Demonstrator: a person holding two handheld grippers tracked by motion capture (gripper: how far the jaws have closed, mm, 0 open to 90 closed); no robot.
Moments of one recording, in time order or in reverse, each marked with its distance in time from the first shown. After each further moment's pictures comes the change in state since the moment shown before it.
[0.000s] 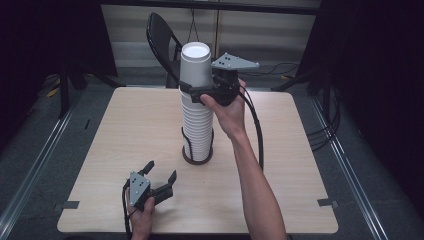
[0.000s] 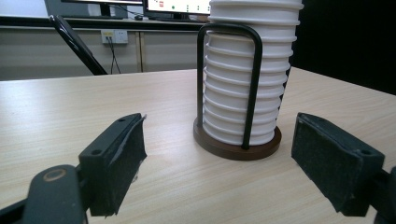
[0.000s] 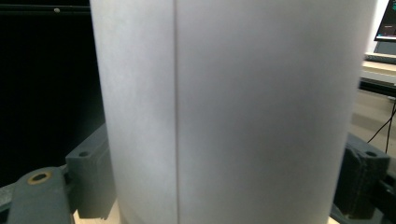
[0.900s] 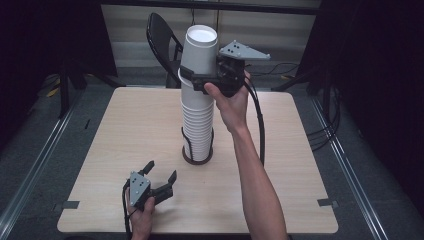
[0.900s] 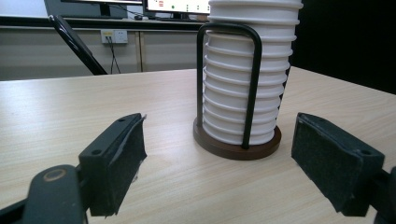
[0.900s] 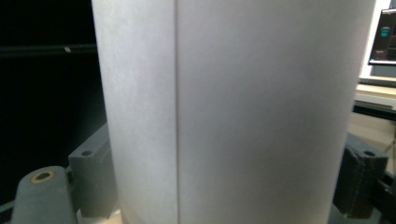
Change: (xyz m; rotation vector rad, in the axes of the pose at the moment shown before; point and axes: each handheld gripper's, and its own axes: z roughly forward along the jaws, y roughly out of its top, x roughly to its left) left arm 0.000 0.000 0.000 0.002 0.001 0.000; right arm 0.000 0.027 -0.012 -0.117 0.006 0.035
